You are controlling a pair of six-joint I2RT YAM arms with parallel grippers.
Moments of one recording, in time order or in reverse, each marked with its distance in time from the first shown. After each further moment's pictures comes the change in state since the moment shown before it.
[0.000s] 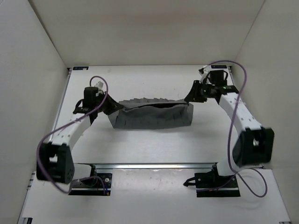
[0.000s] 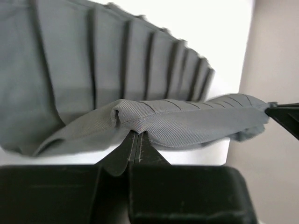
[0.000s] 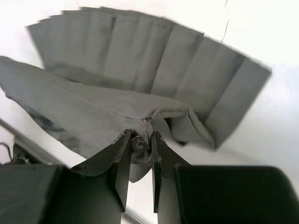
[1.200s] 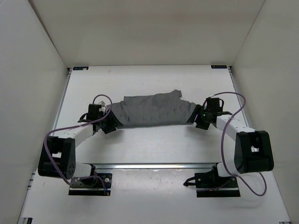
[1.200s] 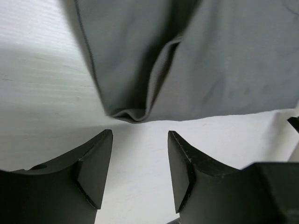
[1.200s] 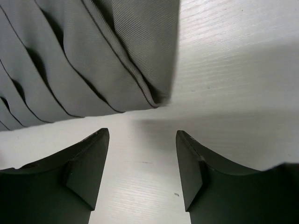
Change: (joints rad) left arm 0.022 0.119 -0.239 0.084 -0.065 0.114; right arm -0.019 0.008 -0.487 0.303 0.260 0.268
